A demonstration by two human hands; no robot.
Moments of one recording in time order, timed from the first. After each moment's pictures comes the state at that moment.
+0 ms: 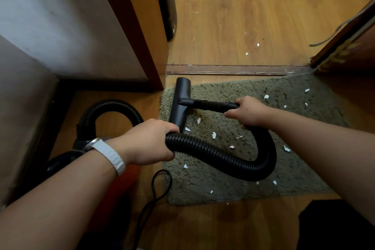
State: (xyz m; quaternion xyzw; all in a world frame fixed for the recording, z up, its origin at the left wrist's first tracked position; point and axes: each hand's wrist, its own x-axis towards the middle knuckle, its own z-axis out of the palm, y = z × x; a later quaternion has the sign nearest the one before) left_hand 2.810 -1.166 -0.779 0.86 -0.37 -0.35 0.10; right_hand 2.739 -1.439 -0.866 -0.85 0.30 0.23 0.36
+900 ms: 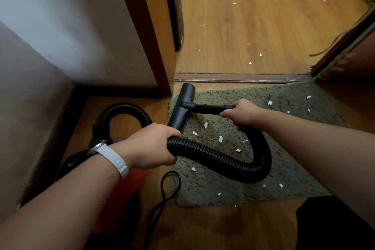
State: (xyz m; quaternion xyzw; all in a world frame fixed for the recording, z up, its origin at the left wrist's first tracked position) left_hand 2.804 -1.135 -0.762 0.86 -0.36 -0.34 0.11; right_hand 2.752 -1.409 -0.855 -0.82 0.33 0.22 0.41
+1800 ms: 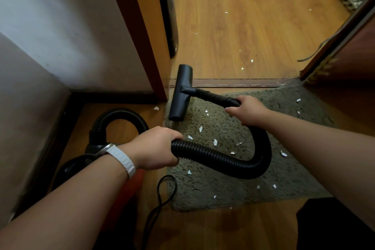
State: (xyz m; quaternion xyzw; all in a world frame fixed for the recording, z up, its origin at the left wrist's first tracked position) left_hand 2.797 -1.150 -0.764 0.86 -0.40 -0.32 0.08; right_hand 2.736 -1.433 -0.840 -0.87 0.31 0.12 0.35
